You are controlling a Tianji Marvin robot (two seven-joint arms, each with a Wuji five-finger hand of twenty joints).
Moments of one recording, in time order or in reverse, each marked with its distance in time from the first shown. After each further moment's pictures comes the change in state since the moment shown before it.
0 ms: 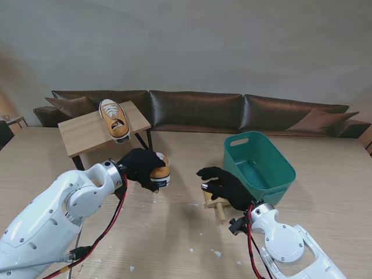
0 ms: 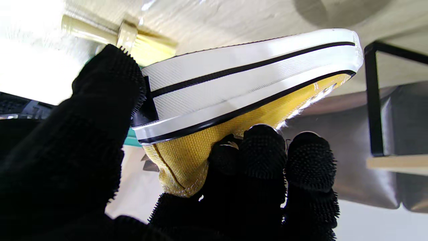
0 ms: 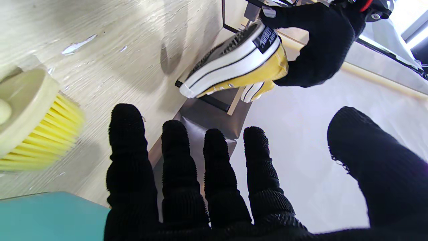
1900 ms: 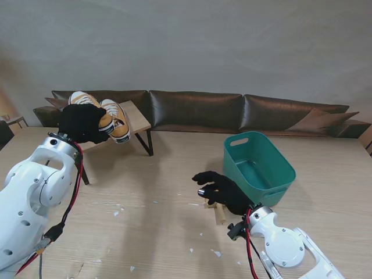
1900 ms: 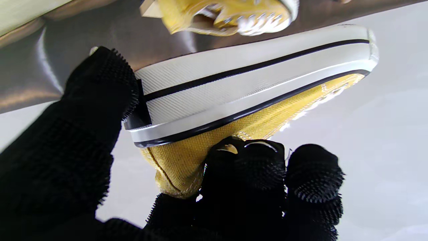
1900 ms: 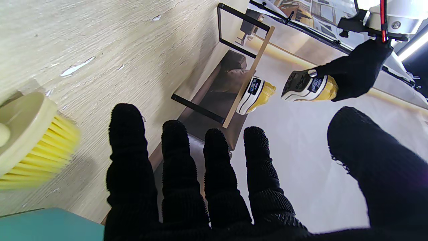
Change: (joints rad) left arm 0.092 -0.009 -0.301 -0.135 0.338 0.299 0.276; right arm -0.025 0.011 -0.006 -0.034 -0.005 -0.004 0.030; left_hand -0.065 -0.013 0.079 0.000 -0.002 -0.045 0.058 0.000 0.012 -0.009 0.089 -0.046 0.026 -0.004 0.159 -0.007 0.131 0.008 0.133 0.000; right_hand 0.000 0.000 0.000 0.000 0.000 -0.001 -0.001 0.003 0.000 -0.003 0.000 0.000 0.000 0.000 -0.001 0.000 0.000 0.000 0.008 -0.021
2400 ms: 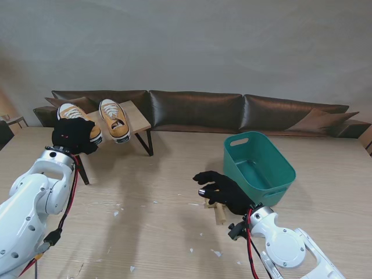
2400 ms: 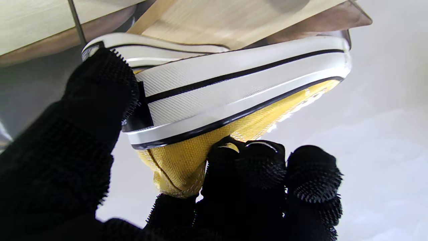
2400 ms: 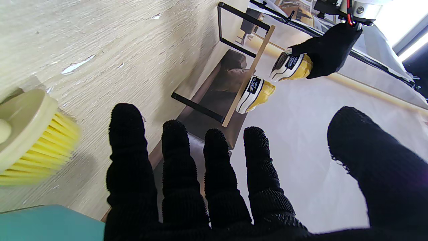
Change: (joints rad) left arm 0.023 0.000 0.000 0.133 0.086 0.104 0.073; right arm -0.006 0.001 0.007 -0.008 -0.005 0.000 0.000; left_hand 0.000 0.003 0.000 0.000 -0.023 -0.003 0.000 0.000 -0.022 0.016 -0.004 -0.044 -0.026 0.011 0.007 0.000 -0.024 0.001 0.000 0.024; right_hand 0.000 0.000 0.000 0.000 0.000 0.000 0.000 0.001 0.000 0.000 0.000 0.000 0.000 0.000 0.000 0.000 0.000 0.000 0.000 -0.001
